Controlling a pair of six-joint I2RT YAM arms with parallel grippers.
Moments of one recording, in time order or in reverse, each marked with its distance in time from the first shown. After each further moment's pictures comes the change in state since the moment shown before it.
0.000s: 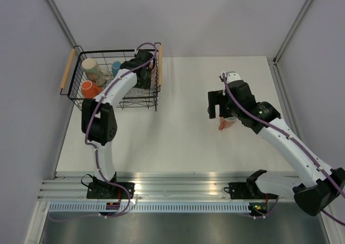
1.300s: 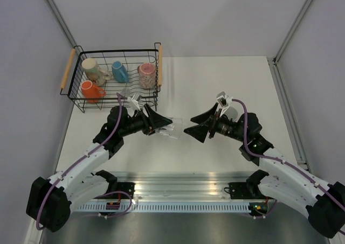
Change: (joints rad) left arm -0.138 -1.077 -1.260 0.980 0.967 -0.883; right arm 0.067 -0.290 -0.676 1.170 -0.722 0.319
